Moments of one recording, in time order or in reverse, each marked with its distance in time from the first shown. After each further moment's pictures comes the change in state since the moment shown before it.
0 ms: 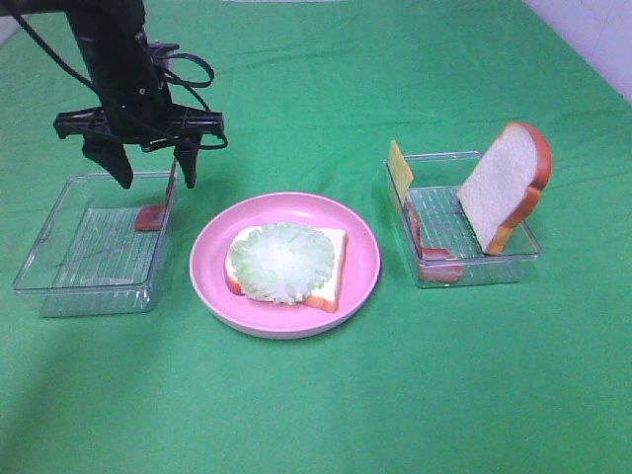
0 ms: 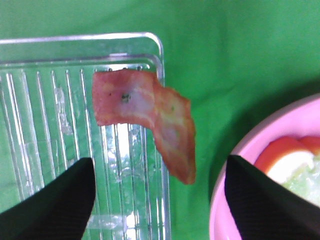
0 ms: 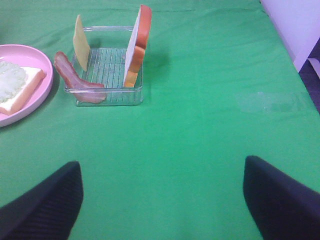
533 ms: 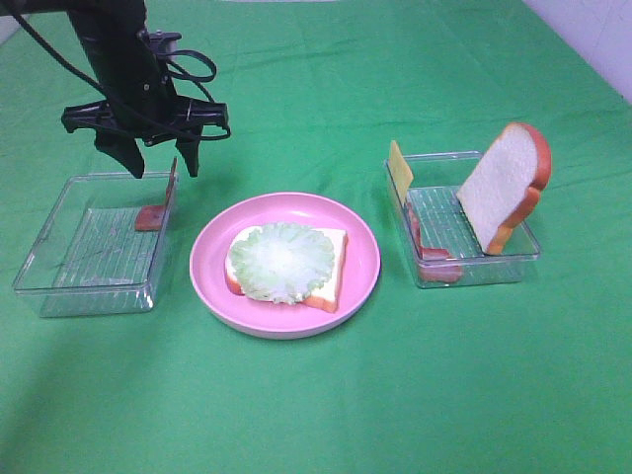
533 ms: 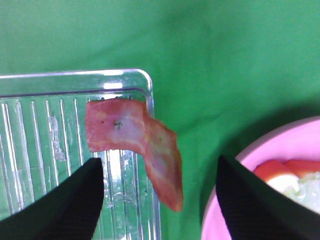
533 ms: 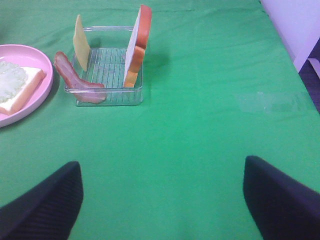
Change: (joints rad) left arm 0.000 0.000 0.000 0.000 -0.072 0.000; right arm 0.000 0.000 0.000 0.000 0.000 0.000
